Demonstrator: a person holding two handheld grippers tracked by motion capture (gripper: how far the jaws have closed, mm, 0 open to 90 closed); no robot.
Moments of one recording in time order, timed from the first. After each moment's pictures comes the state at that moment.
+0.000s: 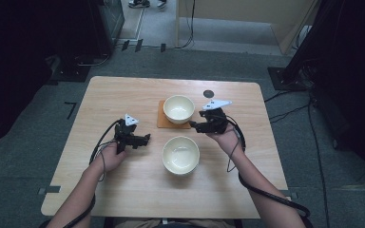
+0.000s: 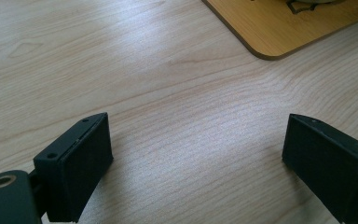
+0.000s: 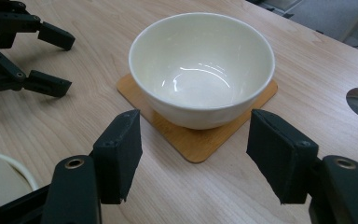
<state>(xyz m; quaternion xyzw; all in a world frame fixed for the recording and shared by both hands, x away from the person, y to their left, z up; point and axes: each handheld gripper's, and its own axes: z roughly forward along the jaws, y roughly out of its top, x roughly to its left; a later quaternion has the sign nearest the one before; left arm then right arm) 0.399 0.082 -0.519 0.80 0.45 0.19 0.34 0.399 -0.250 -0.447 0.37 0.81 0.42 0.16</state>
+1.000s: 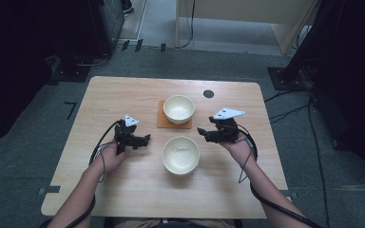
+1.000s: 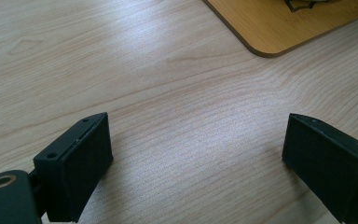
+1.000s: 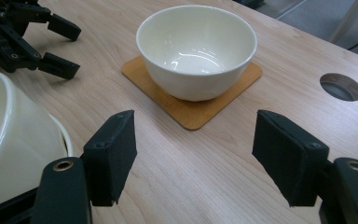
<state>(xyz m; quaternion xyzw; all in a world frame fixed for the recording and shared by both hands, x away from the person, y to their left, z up) 0.396 0.082 -0.519 0.80 0.45 0.19 0.34 0.361 -0.277 -0.444 0.37 0.81 0.43 0.18</state>
